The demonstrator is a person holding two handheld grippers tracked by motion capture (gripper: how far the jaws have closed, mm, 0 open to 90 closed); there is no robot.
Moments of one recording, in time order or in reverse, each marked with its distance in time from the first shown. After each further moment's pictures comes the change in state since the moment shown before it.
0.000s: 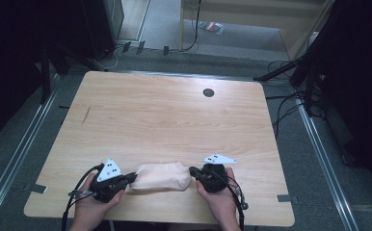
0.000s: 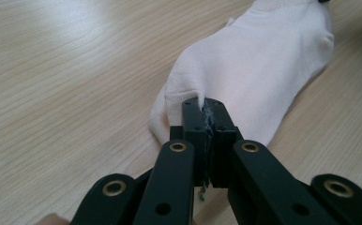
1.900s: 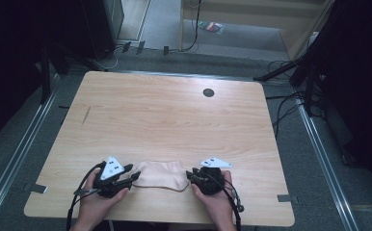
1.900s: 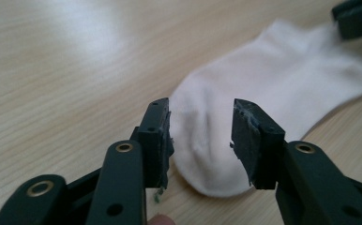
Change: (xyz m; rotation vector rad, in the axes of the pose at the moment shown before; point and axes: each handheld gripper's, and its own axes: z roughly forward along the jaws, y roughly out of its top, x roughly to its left) left arm 0.013 -0.006 0.016 -0.085 0.052 -0.018; right arm -0.001 -0.014 0.015 -0.012 -0.058 -0.008
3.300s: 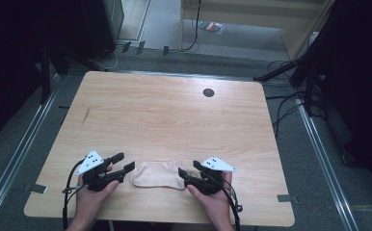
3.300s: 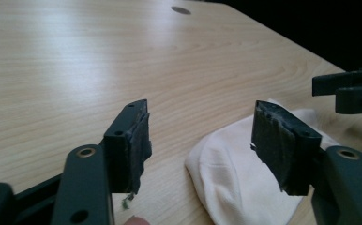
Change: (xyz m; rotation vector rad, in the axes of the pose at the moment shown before) left arm 0.034 -0.008 -0.010 -0.273 -0.069 -0.192; right arm 0.001 0.000 0.001 -0.187 0.097 0.005
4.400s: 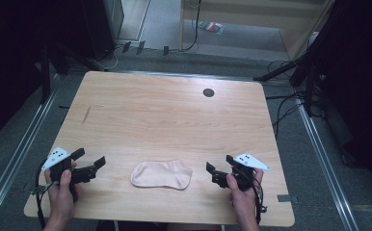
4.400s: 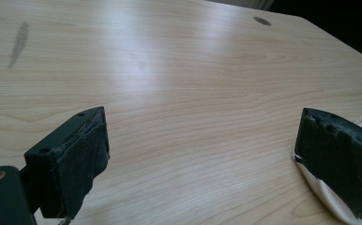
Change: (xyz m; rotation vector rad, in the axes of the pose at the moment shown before) left arm 0.058 0.002 -0.048 -0.004 0.222 -0.092; right arm -0.060 0.010 -0.053 -0.064 -0.134 0.046
